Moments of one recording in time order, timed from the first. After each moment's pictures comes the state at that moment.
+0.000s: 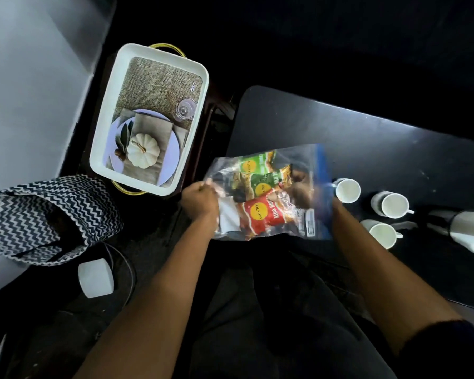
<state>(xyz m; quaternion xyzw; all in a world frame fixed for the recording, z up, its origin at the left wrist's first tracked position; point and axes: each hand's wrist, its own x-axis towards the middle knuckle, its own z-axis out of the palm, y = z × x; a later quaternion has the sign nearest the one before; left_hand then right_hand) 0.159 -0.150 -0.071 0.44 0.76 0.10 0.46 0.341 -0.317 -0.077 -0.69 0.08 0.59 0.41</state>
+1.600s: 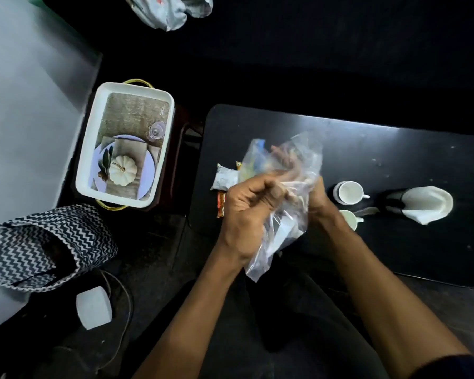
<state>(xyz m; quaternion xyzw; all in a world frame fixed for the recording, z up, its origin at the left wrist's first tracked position) 0.241 -0.298 0.112 0.58 0.29 0.15 0.74 0.350 -0.372 0.060 -0.41 0.09 0.58 0.70</state>
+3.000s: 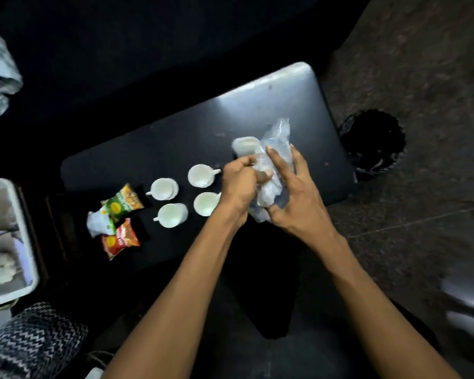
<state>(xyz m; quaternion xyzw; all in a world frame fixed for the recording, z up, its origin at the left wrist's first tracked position) 0.439 -0.619 0.051 0.59 0.40 -0.19 0.68 0.416 -0.754 0.018 -0.89 -0.10 0.15 0.43</state>
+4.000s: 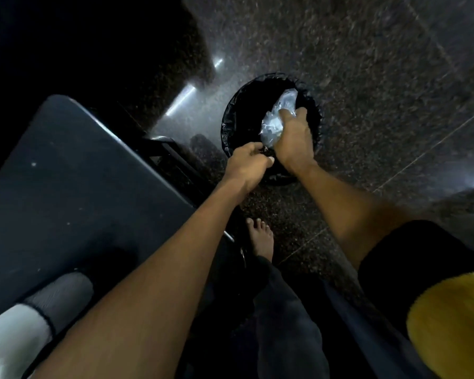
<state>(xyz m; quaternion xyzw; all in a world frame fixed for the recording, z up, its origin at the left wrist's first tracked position) 0.643 -0.946 -0.297 0.76 0.19 -0.46 0.42 0.641 -1.074 -0.354 -0.91 0.24 0.20 0.26</state>
